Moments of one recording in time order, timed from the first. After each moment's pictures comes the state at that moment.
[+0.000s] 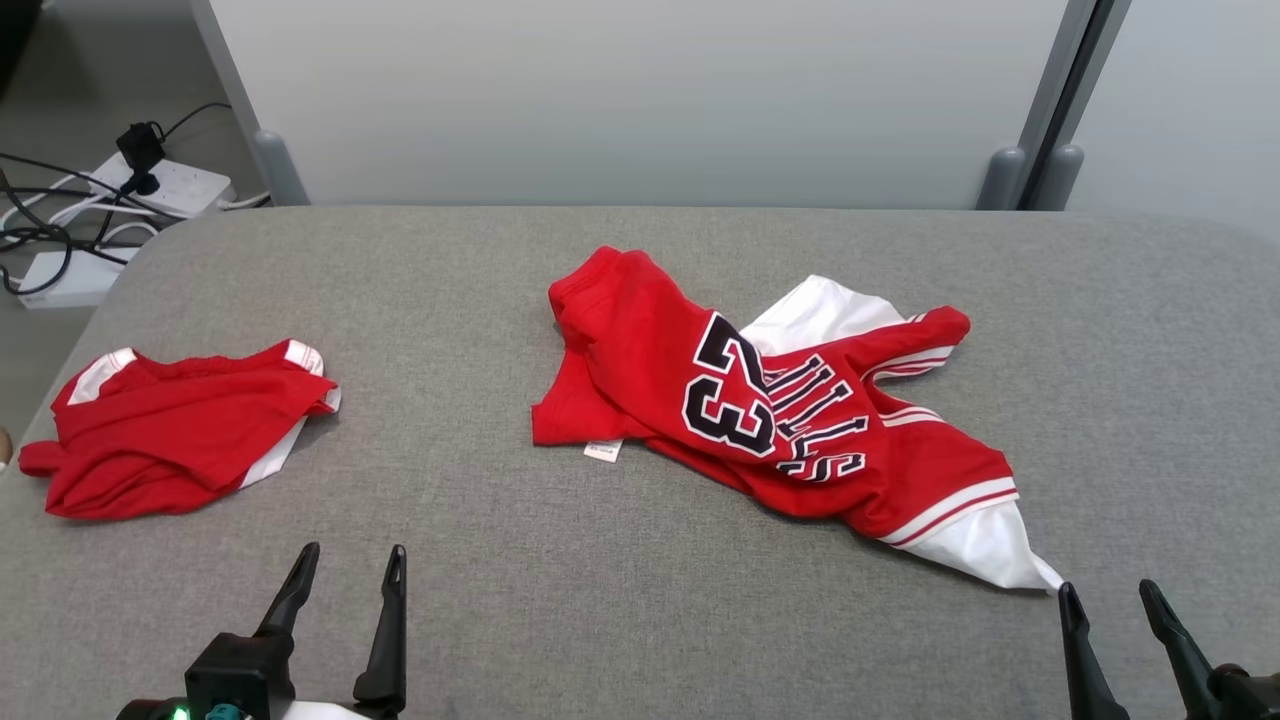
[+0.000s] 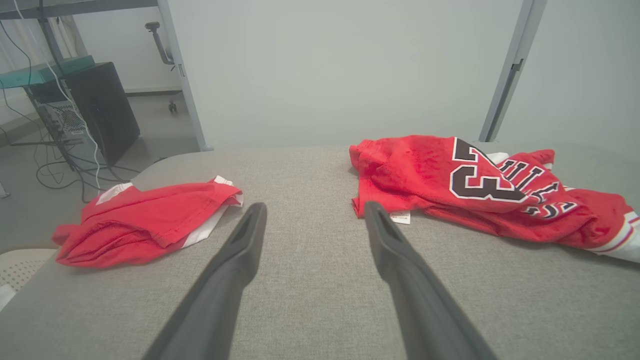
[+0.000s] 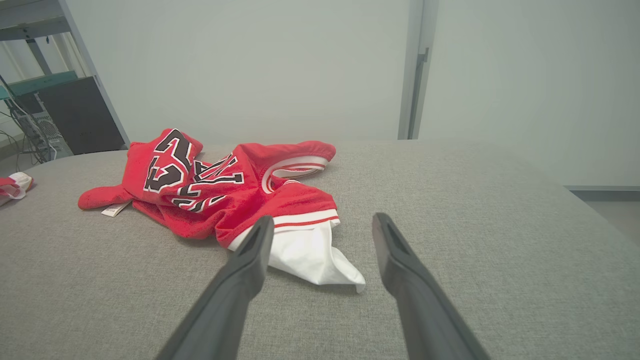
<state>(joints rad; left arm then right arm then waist) 0.10 0.41 -0.42 -0.15 -0.48 0.39 -0.10 0.17 -0.07 -0.06 0.11 0.17 0.13 -0.22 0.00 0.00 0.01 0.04</state>
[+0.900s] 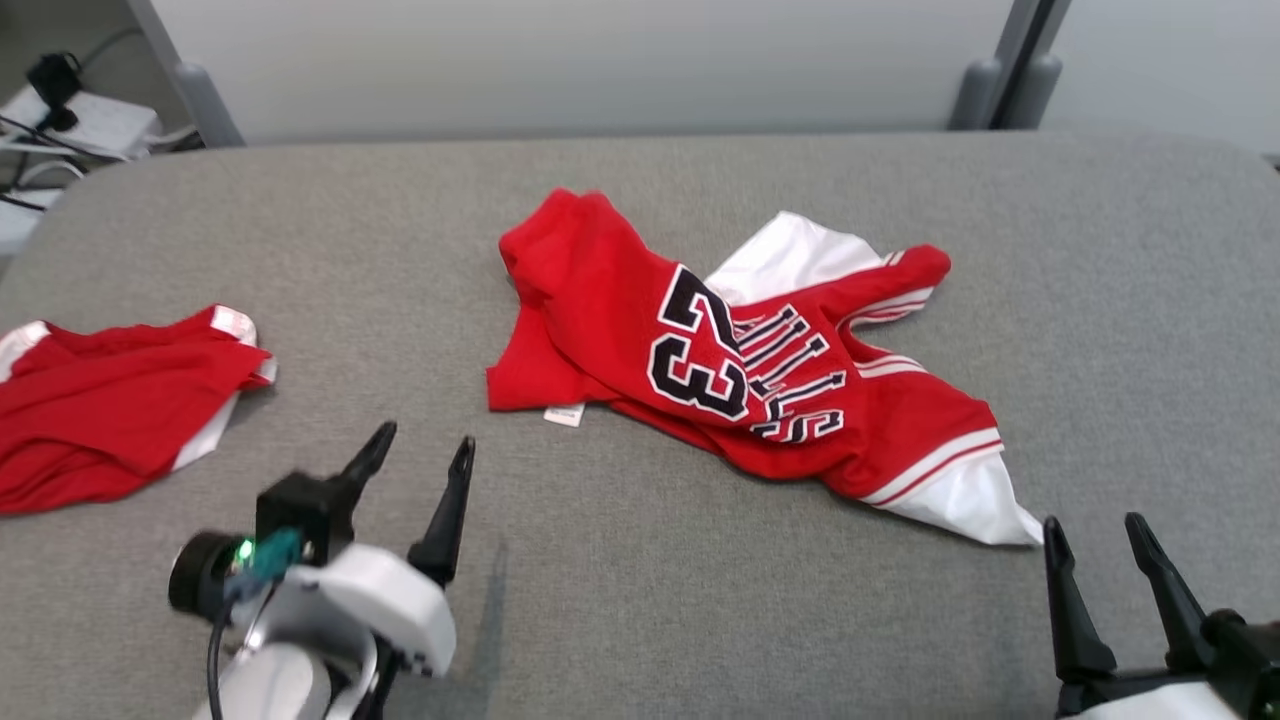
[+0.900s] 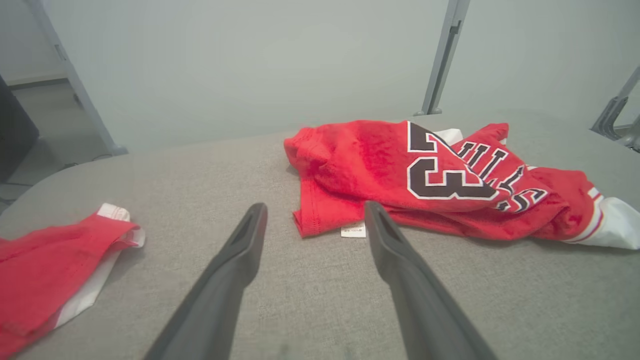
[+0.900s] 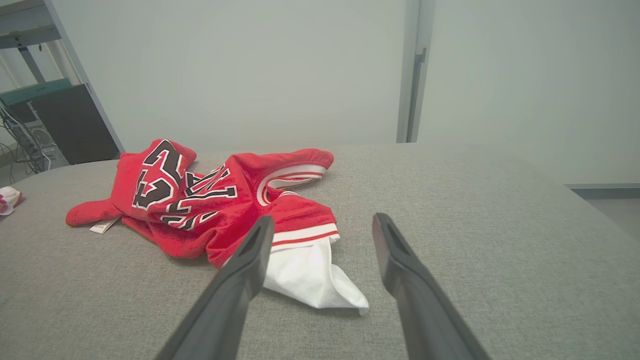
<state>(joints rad) -0.17 0.38 -0.50 0.03 -0.51 0.24 -0.03 0.13 -0.06 -0.04 0.04 0.18 0.13 -0.21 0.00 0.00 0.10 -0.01</state>
